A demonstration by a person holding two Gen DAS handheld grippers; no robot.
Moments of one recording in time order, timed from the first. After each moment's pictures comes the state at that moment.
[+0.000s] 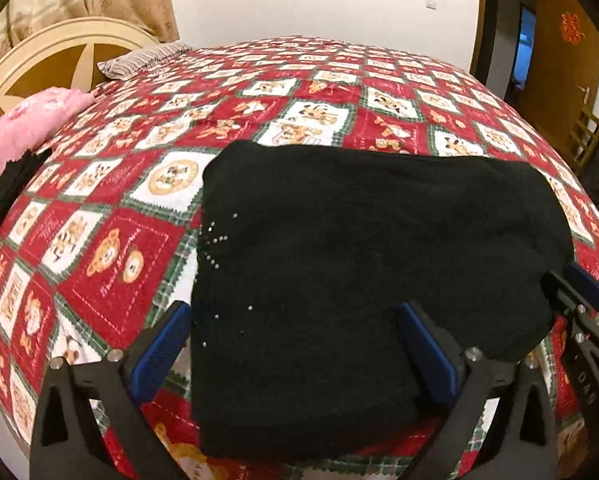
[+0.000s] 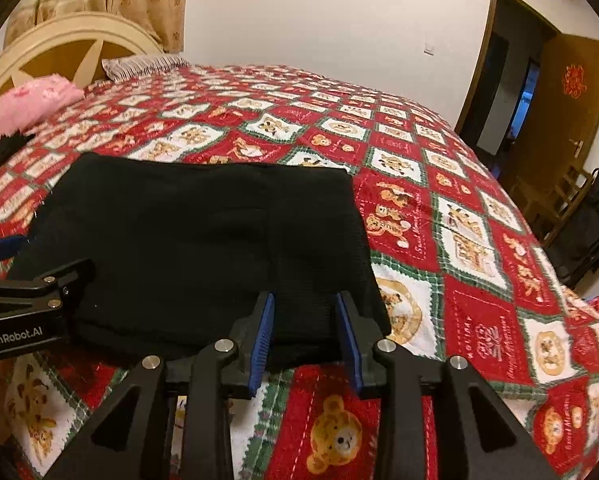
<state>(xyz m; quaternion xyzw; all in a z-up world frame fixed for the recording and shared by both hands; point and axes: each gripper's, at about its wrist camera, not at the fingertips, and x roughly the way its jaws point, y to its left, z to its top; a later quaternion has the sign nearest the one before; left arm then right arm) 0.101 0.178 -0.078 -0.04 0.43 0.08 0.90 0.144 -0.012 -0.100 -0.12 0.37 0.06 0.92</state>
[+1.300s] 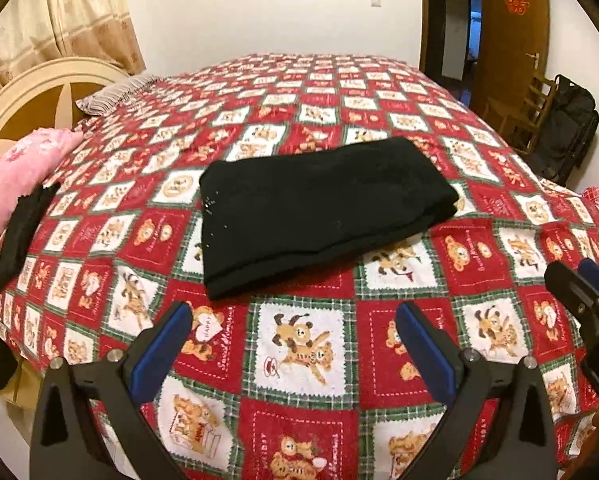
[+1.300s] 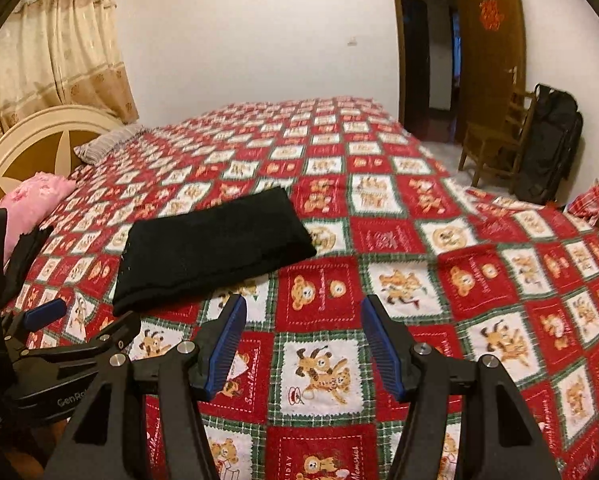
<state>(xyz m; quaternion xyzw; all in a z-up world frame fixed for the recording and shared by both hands) -0.016 0.130 -0.002 0.02 0.41 0.02 0.91 -0.020 -0.065 0.000 0.04 0.34 0.00 0.94</state>
